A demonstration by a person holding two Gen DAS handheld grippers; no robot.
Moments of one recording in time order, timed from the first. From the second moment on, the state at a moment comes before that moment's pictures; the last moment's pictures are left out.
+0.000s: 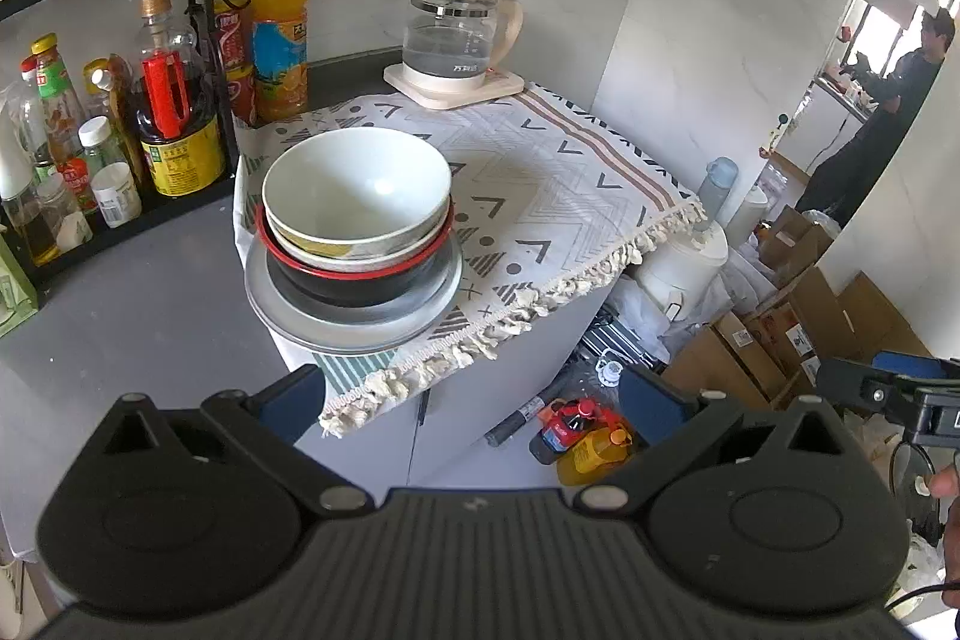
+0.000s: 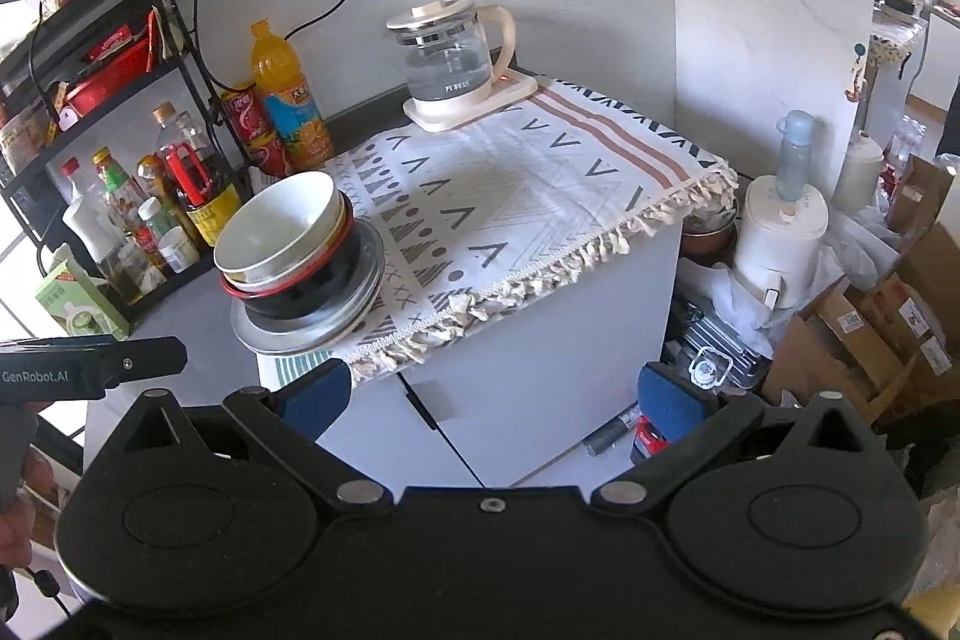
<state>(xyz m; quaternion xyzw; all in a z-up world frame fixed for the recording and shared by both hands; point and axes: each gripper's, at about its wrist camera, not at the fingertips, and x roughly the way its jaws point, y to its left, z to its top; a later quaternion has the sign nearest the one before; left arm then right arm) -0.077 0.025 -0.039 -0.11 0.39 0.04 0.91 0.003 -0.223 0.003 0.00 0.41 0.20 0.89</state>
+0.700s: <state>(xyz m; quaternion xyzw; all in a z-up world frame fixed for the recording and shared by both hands) -0.080 0.017 -0.038 -0.11 0.38 0.04 0.92 0.000 -0.231 0.009 0.00 0.39 0.19 0.90</state>
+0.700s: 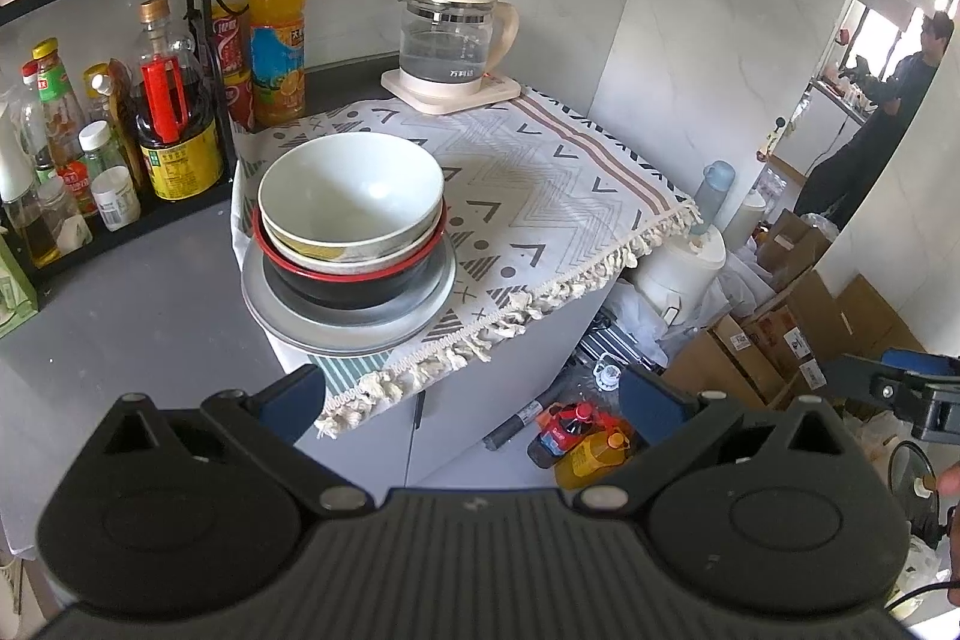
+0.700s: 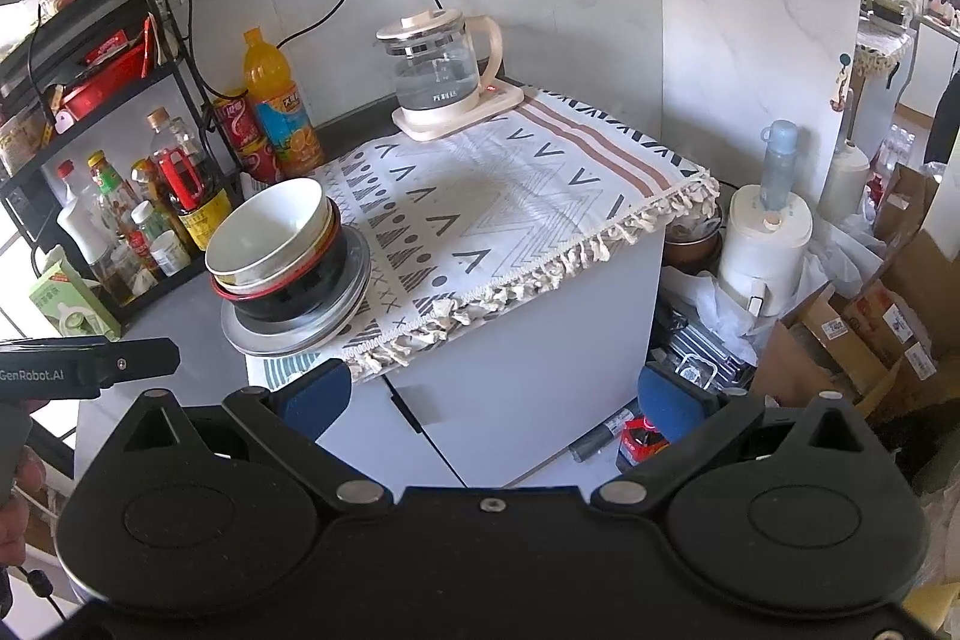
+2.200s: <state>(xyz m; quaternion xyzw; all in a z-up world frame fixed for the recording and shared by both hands) -0.053 0.010 -0.039 -0.10 0.40 0.05 0.91 0.020 -0.227 0.002 0.00 0.40 0.19 0.90</state>
